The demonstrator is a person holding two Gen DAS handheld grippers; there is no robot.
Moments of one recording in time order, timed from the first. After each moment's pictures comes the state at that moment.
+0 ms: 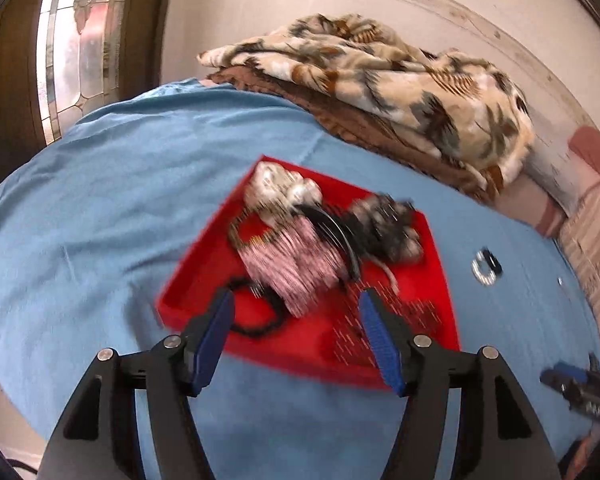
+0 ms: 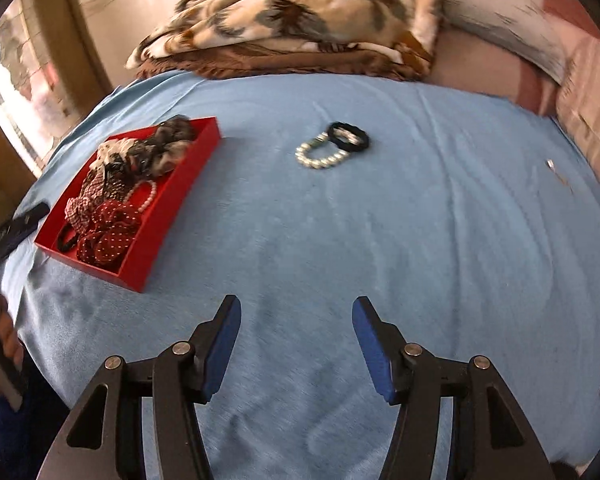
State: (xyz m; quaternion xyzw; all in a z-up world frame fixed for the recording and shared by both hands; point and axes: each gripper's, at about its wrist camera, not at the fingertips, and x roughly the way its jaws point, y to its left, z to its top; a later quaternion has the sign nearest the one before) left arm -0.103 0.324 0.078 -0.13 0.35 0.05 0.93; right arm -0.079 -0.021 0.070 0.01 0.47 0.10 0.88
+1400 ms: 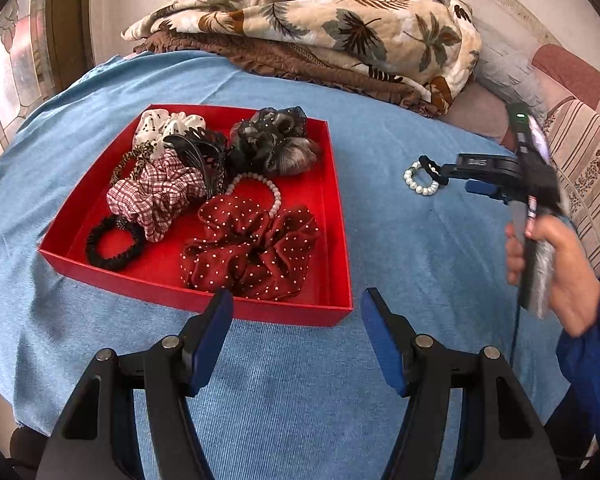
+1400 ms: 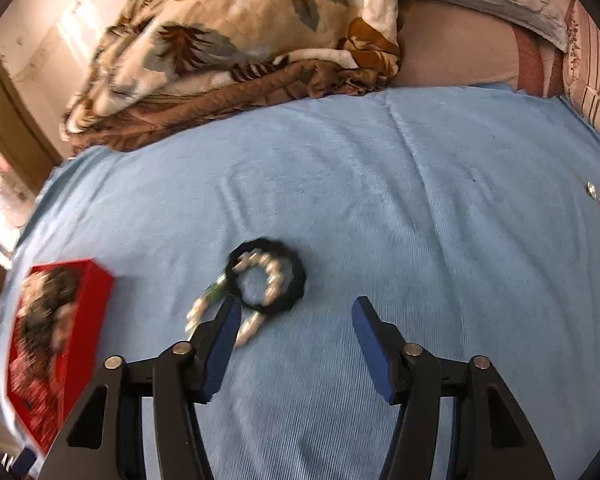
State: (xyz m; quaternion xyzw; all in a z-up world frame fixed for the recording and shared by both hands) left arm -0.094 0.222 0.064 -0.07 0.44 -0.03 0.90; right arm 0.128 -0.062 0.037 0.07 0.47 0.05 0.88
